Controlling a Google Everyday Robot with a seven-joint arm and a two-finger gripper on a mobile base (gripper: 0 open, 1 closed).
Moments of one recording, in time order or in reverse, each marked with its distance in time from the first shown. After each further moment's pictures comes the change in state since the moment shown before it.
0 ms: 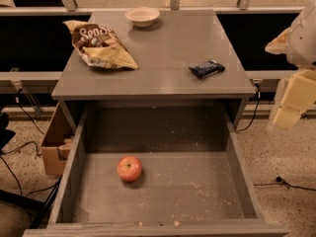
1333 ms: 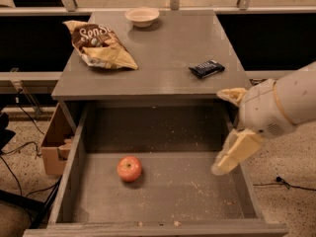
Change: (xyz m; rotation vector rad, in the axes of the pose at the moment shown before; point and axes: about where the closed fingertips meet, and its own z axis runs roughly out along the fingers) arm -0.050 0.053 0.107 -0.063 -0.427 -0.017
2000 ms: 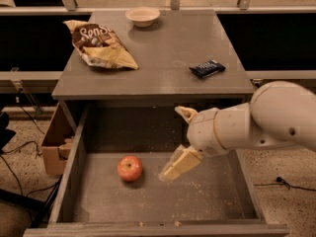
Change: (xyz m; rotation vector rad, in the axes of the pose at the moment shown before) arm -0.039 0.016 0.111 0.018 -0.210 0.020
